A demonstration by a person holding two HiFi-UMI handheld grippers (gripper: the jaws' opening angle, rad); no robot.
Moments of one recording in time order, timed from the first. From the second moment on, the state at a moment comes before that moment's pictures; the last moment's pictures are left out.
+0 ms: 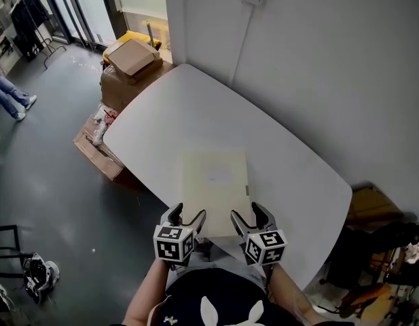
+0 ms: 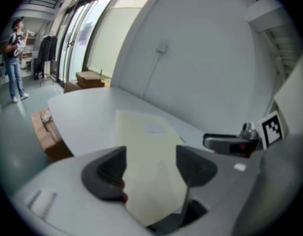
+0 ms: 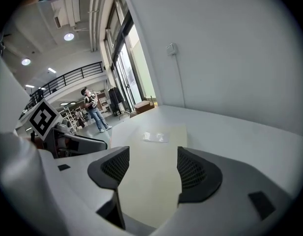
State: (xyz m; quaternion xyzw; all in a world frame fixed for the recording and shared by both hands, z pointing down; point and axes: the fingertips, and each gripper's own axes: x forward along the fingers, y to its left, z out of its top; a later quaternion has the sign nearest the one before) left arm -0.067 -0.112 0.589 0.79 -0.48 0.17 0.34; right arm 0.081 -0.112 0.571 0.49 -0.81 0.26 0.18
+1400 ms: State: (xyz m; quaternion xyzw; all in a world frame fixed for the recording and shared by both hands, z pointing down) left arm -0.078 -0.119 0.636 0.74 -0.49 0.20 0.41; right arm 0.100 -0.124 0.634 0.48 -0.77 0.38 0.19
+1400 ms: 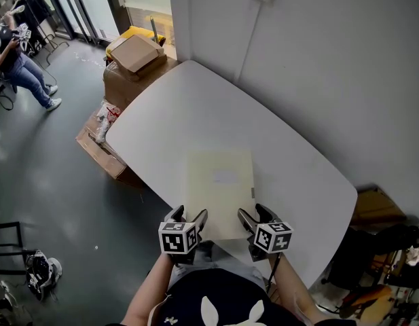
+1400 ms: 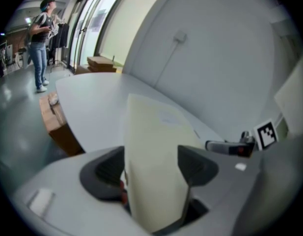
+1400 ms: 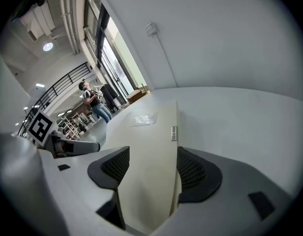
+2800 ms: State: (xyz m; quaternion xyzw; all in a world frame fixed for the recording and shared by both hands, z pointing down) left arm -0.077 -0.118 0.680 0.71 -0.44 0.20 0.52; right arm 0.111 -0.127 0.675 0.47 -0.72 0.49 0.13
